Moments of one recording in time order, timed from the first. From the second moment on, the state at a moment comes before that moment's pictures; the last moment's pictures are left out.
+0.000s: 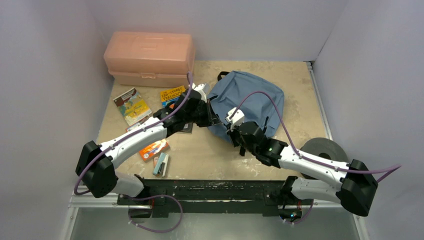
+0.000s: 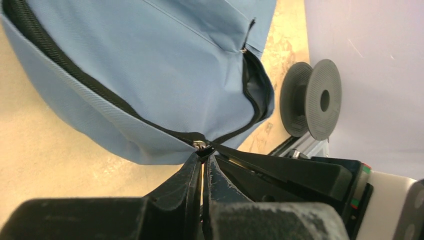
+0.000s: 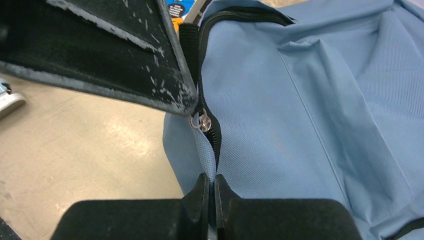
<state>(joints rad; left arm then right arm) -0.74 1.39 1.09 -0.28 0.17 -0.81 0.93 1.10 0.64 0.01 0.30 0.06</state>
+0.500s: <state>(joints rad) -0.55 1.68 1.43 -0.46 -0.09 -0.57 0.98 0.87 0.56 -0.03 0.25 0.08</state>
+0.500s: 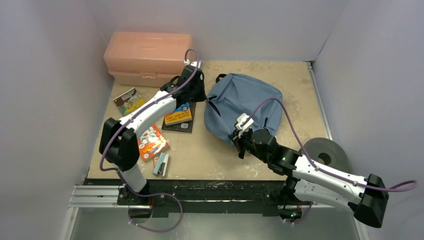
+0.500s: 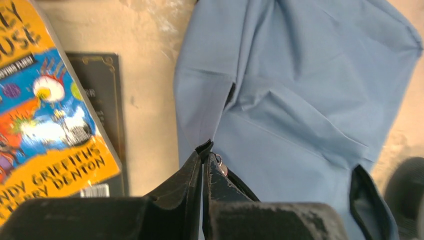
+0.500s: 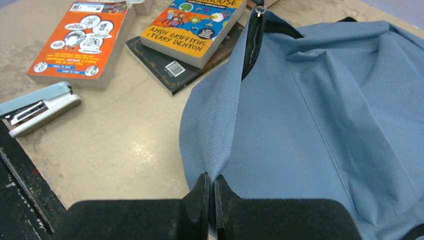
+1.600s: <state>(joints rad) -0.51 1.32 1.13 -0.35 0.19 -0.76 1.01 1.13 0.58 -0.09 0.23 0.39</state>
